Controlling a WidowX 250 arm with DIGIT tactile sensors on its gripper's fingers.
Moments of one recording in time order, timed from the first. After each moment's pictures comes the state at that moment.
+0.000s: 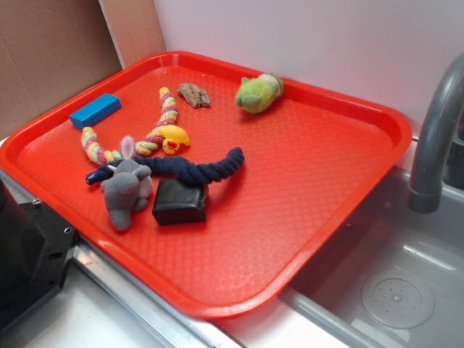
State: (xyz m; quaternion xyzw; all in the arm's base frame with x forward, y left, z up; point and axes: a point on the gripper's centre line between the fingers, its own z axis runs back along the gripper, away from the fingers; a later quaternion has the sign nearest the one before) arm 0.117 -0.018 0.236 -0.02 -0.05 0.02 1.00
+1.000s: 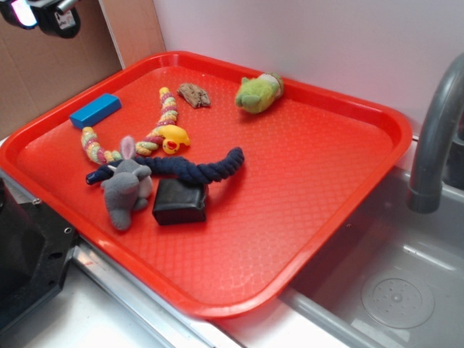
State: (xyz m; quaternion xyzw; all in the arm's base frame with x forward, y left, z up) arm 0.166 0.072 0.167 -0.03 -0.04 0.05 1.00
